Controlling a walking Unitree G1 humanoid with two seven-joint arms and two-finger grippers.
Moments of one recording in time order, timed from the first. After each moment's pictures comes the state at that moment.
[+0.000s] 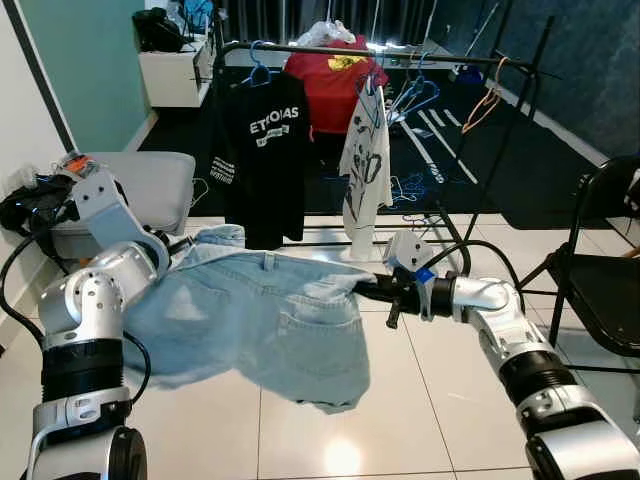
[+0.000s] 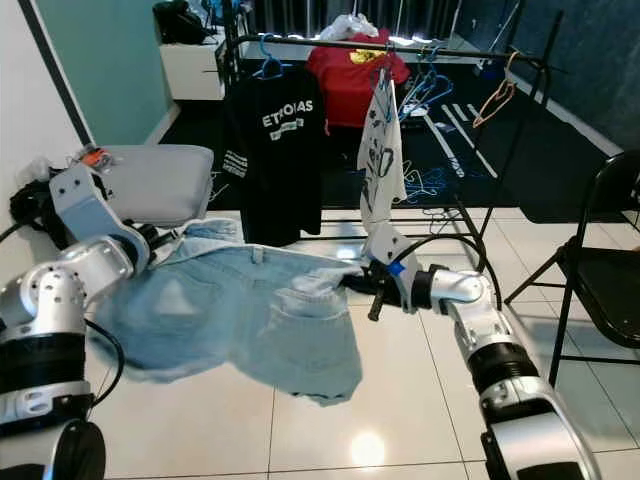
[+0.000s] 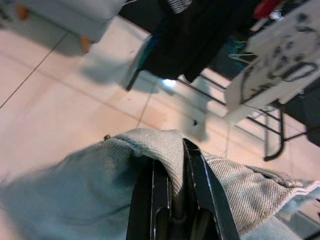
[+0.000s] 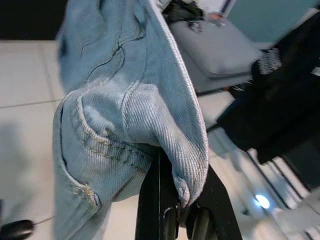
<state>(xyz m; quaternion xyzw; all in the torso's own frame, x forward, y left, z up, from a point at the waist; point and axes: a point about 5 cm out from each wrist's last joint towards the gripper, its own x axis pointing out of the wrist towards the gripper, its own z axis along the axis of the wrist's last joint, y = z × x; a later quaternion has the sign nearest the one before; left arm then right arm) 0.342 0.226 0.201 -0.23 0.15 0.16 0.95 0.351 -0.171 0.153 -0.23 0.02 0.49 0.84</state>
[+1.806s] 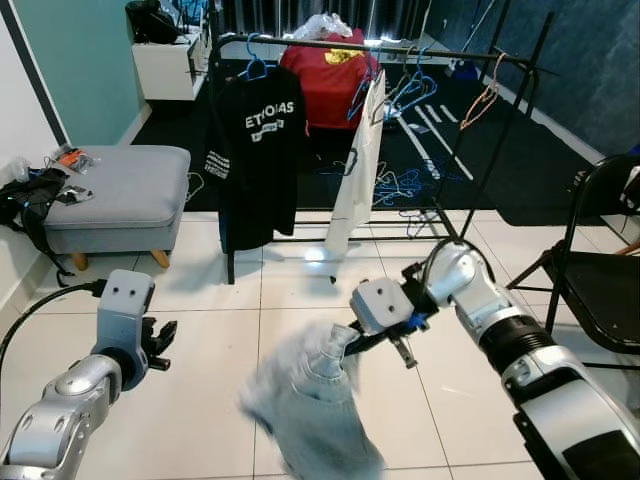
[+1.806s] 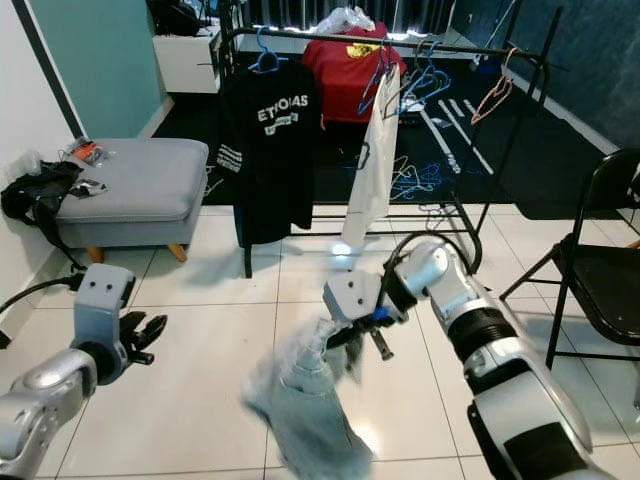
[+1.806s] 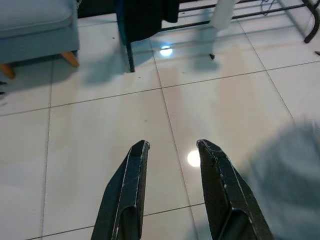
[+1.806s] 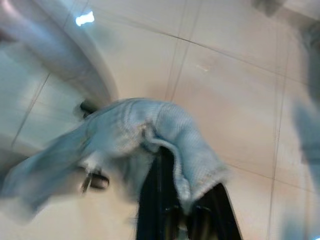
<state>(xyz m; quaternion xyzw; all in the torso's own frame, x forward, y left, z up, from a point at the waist) 0.271 0.247 0.113 0.05 0.17 -0.02 0.98 0.344 -0.136 0.143 -0.30 0.14 0.68 0.65</state>
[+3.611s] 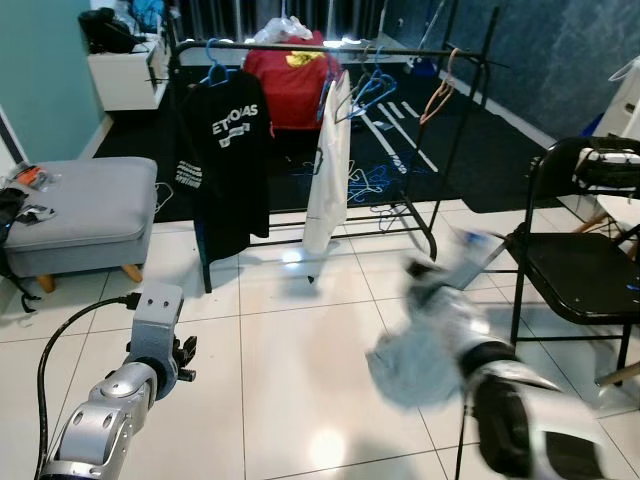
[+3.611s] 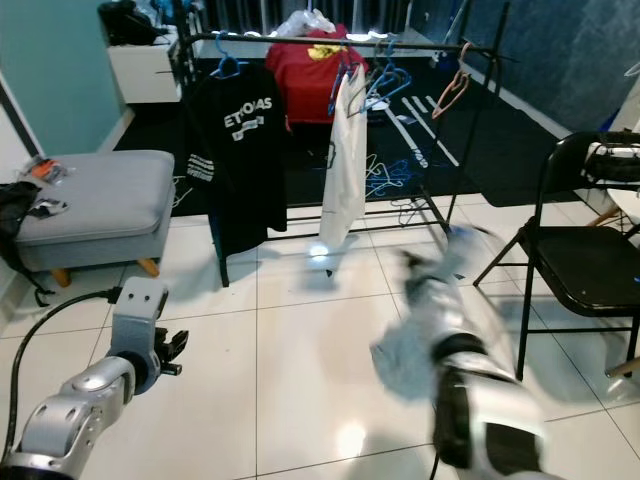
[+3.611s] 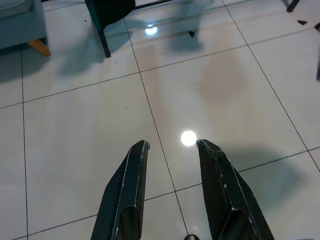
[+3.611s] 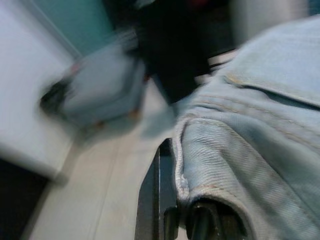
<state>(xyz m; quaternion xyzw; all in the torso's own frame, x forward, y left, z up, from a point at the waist) 0.277 0.209 0.088 0.06 0.22 -0.02 0.97 0.380 -0.113 0.113 0.17 0.14 0.20 0.95</state>
